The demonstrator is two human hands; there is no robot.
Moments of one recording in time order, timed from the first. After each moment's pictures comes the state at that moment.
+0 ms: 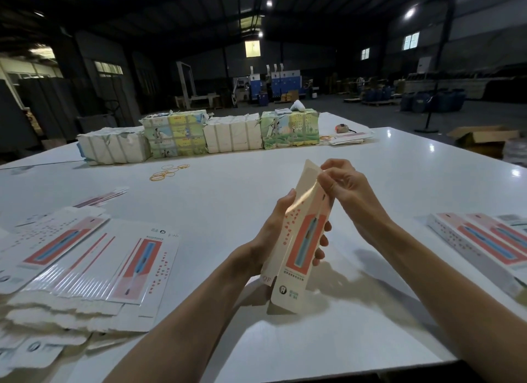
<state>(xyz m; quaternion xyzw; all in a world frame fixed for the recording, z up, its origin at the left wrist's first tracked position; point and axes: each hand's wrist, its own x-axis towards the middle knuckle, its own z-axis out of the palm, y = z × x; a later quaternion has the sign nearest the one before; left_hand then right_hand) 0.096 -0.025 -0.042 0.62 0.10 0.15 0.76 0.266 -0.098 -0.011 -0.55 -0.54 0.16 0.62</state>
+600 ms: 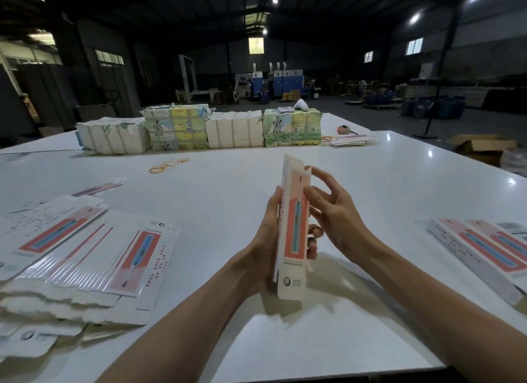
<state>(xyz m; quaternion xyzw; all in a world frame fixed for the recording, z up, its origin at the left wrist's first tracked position) 0.095 -0.024 -0.056 0.54 0.17 0.22 0.79 0.237 -0.091 -0.038 -0.42 -0.51 0.33 0.67</state>
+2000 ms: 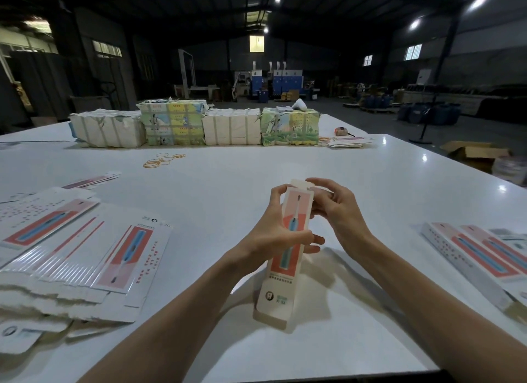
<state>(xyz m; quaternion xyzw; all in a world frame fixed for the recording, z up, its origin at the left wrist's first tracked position) 0.091 -0.027 -0.051 0.75 0.18 0.31 0.56 0.261 -0.079 -0.046 -0.53 -0.49 0.22 0.66</state>
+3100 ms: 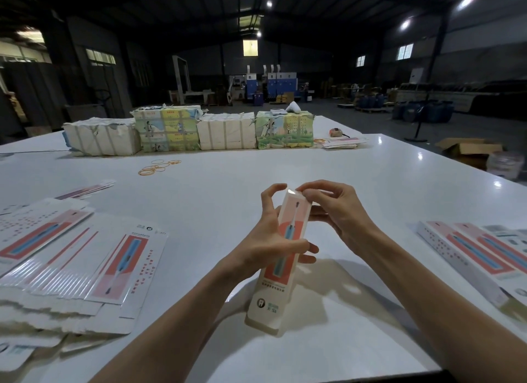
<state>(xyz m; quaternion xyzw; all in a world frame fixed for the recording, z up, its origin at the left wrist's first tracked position) 0.090 -0.026 -0.053 0.78 0.17 0.30 0.53 0.263 -0.090 -0.025 -0.51 -0.48 0.29 0.66</state>
